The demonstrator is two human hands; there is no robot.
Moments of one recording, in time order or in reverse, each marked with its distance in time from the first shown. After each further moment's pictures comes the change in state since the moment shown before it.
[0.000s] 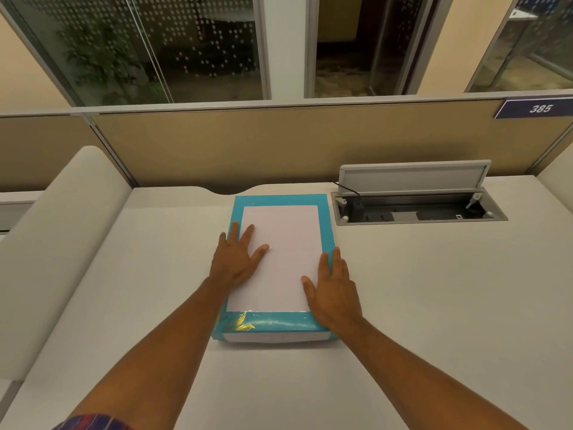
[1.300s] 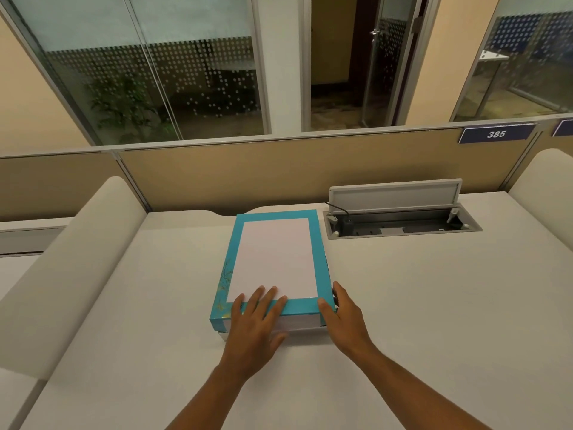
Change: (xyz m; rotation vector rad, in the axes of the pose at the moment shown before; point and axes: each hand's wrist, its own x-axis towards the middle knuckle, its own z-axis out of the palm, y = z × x) left_hand -0.174 0.032 0.041 0.273 0.183 0.418; right_hand -0.080 0.031 -0.034 0.842 -0.034 0.059
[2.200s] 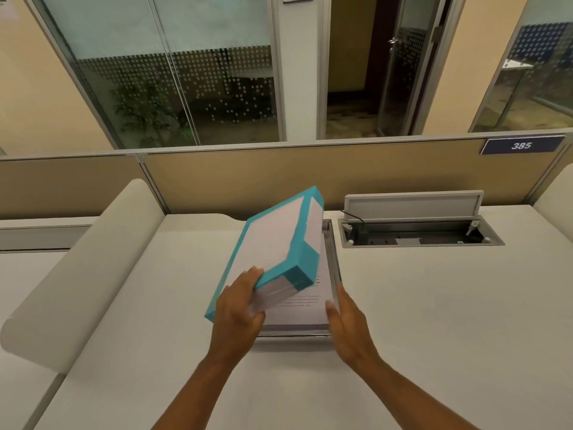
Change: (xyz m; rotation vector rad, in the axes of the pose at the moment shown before) left_hand 0.005 -0.040 -0.038 -0.497 0.429 -0.165; right_hand -0.005 -0.013 0.012 -0.003 -0.060 -0.200
